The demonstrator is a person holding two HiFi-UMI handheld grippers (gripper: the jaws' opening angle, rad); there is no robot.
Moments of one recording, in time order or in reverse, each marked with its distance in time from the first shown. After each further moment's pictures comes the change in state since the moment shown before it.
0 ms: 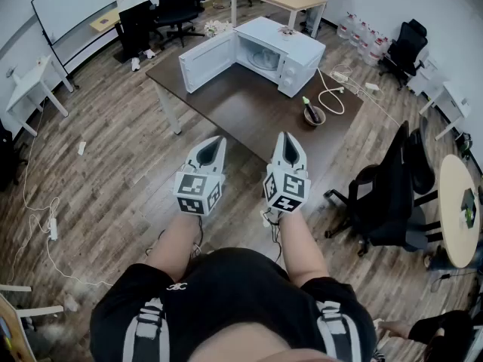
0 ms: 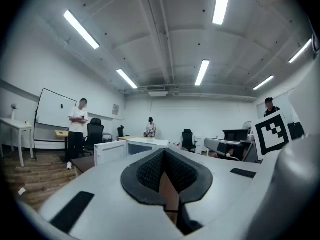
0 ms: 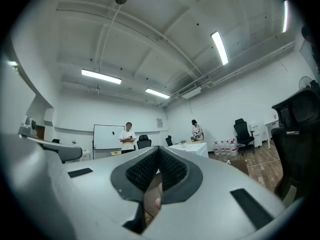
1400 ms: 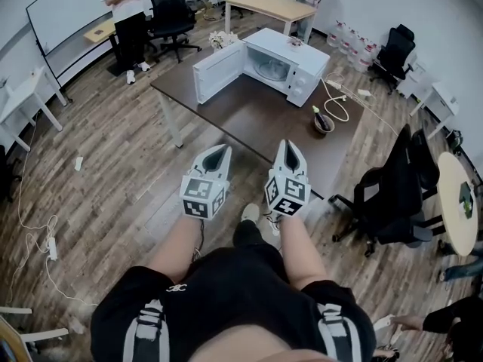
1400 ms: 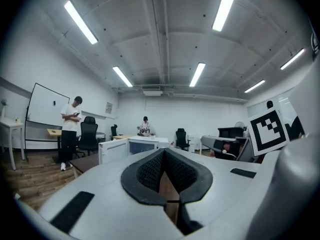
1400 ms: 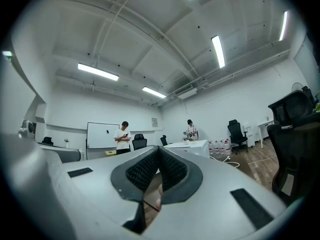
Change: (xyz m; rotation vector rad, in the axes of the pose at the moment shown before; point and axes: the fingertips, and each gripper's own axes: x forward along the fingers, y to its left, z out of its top) left arm -0.039 0.094 -0.025 0.010 0.006 -0.101; right arm 0.015 0.100 -0.031 -0.003 0.006 -0.086
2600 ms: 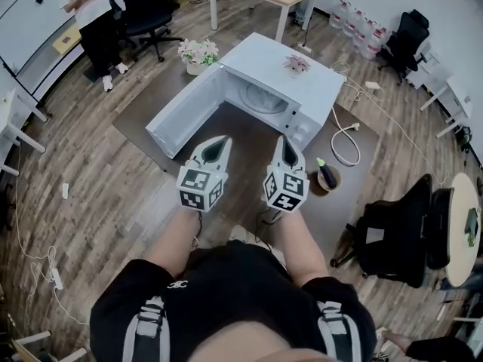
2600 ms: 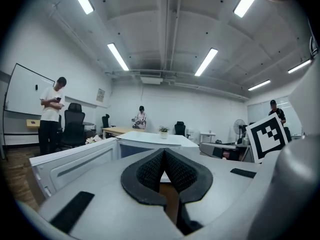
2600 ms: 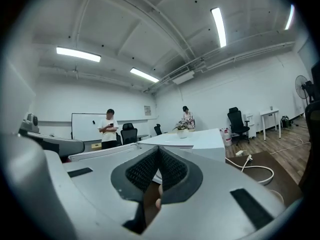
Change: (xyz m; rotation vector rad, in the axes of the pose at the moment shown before) left arm 0.442 0.172 -0.010 -0.040 0.096 -0.081; right arm 0.436 -0.138 -0.081 0.025 0.140 -0.045
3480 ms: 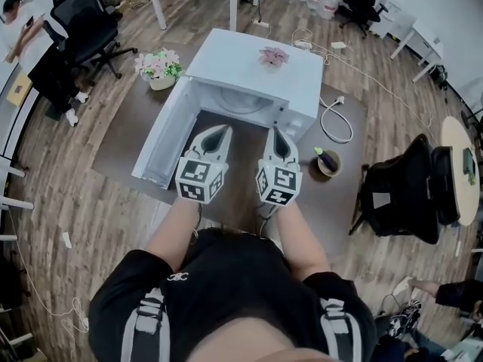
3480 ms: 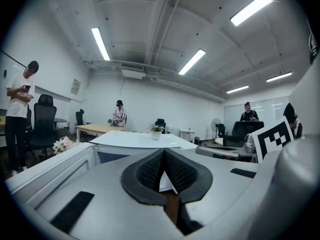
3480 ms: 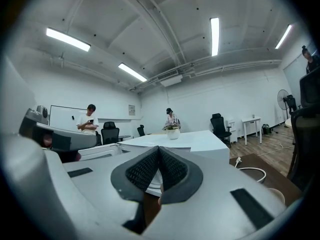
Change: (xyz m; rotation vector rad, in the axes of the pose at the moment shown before) left arm 0.109 0.042 0.007 0.040 0.029 -0.275; right arm 0.073 -0.005 -0.011 -0.031 -0.019 -0.216
